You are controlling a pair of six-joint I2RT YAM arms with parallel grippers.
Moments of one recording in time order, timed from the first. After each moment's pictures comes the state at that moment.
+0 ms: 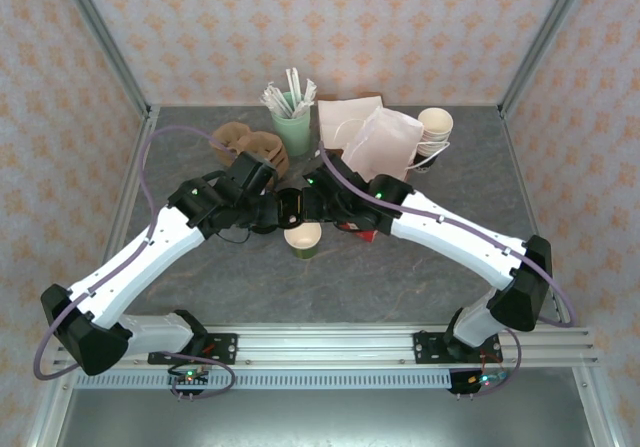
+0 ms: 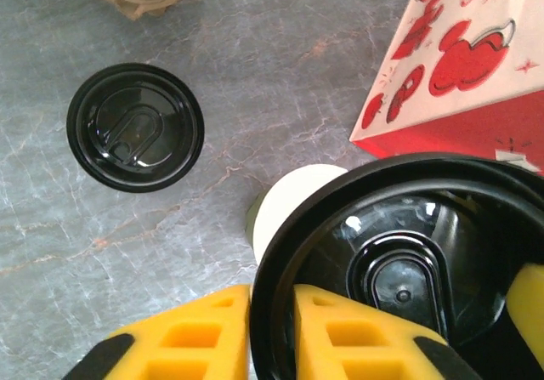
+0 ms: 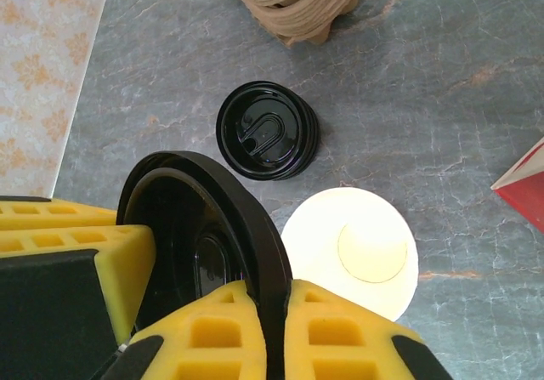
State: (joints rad) left arm -0.63 1.23 1.28 -1.03 -0.10 -0.65; right arm 0.98 1.53 1.51 -0.80 0.10 0.80
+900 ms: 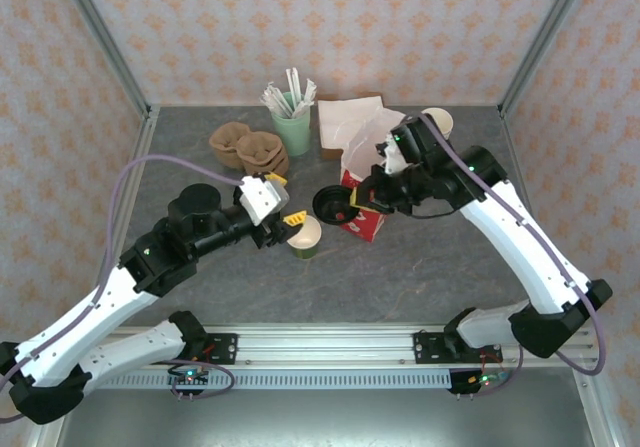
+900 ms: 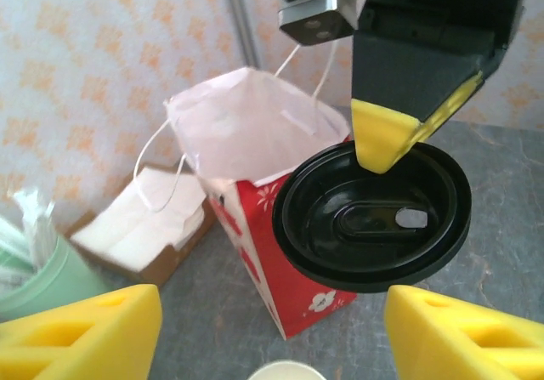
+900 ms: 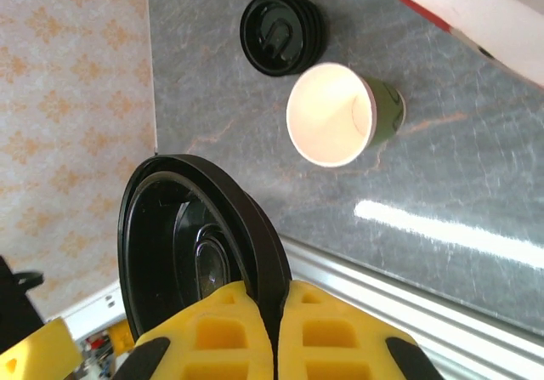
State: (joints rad) left arm -0.75 0.84 0.99 -0.38 0.12 0.27; right arm 0.60 1.32 1.62 -1.24 -0.47 0.79
